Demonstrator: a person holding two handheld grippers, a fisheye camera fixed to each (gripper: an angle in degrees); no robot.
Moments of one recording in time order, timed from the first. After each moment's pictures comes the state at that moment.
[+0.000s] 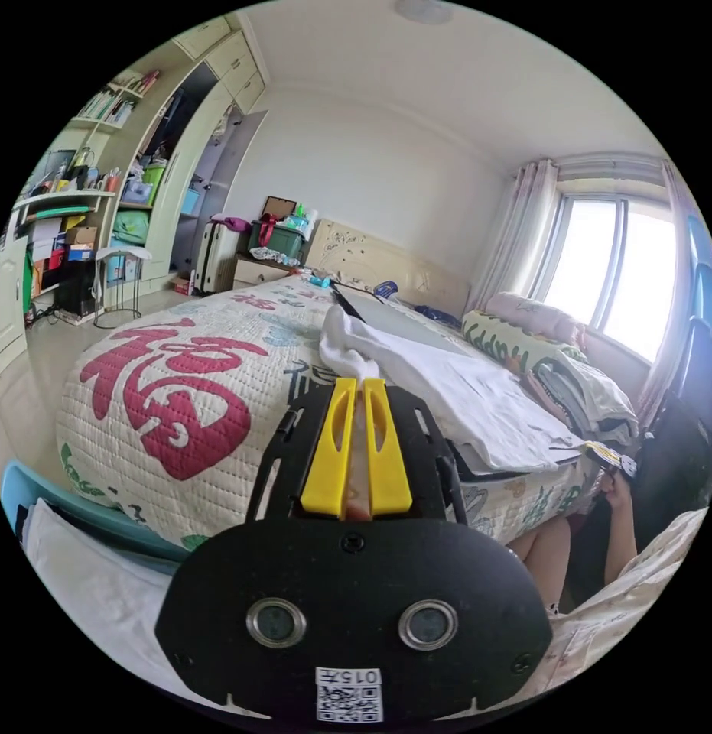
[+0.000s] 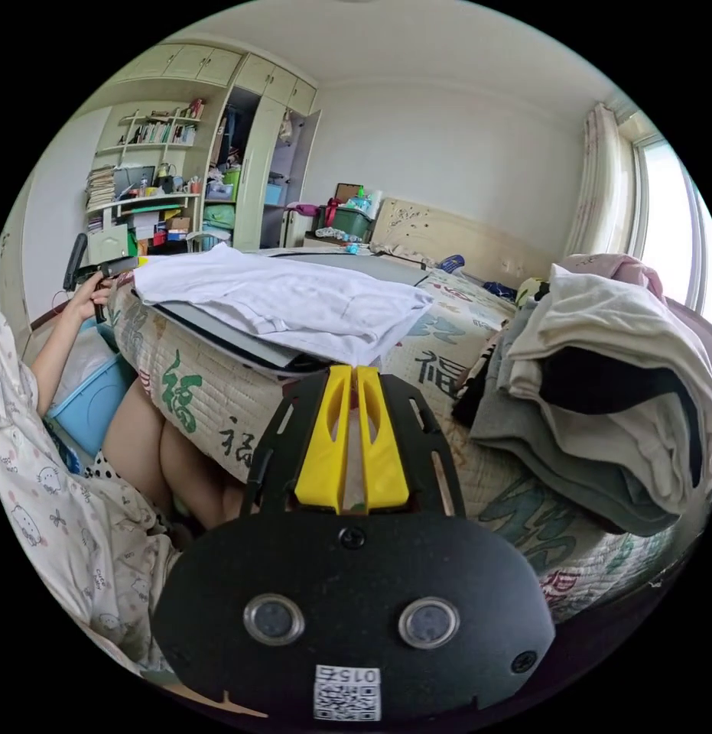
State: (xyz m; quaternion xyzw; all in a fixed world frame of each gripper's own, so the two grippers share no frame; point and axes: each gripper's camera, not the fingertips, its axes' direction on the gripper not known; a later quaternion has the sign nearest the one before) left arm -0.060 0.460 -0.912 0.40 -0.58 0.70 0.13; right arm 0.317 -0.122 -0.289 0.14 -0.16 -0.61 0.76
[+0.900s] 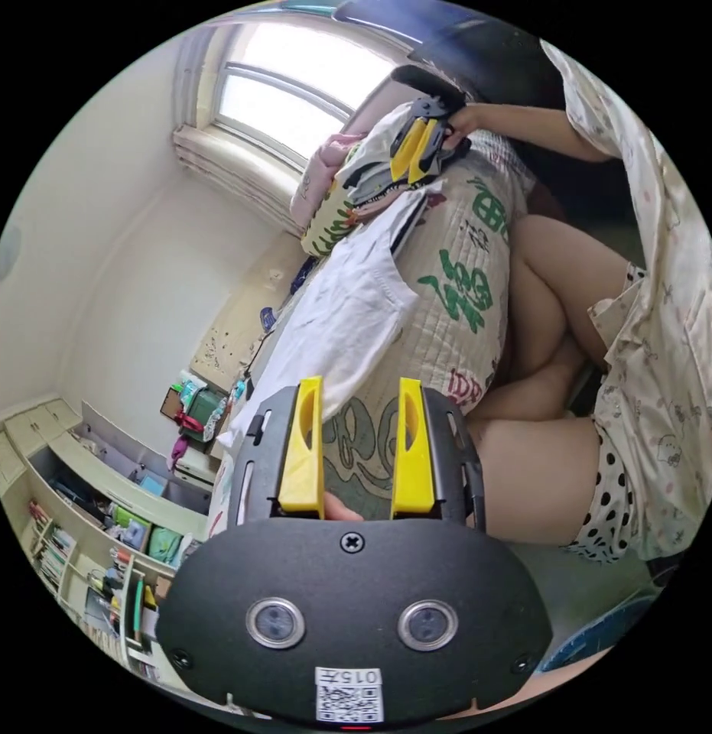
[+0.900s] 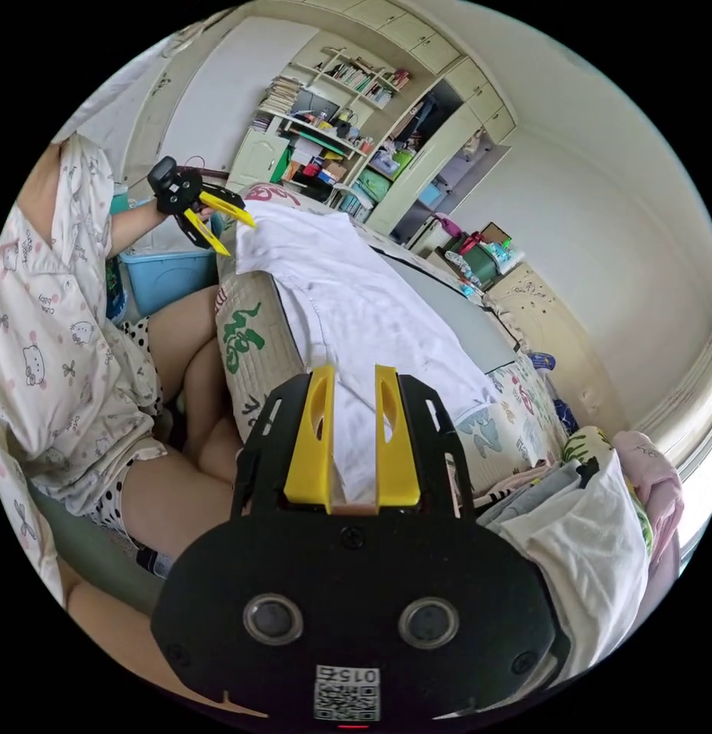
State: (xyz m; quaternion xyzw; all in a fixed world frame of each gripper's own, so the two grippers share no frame) left arm -0.339 0.287 -0.626 0.00 -0.75 0.58 -0.32; right arm 0.280 -0.087 -0.369 0.09 -0.18 -0.83 0.51
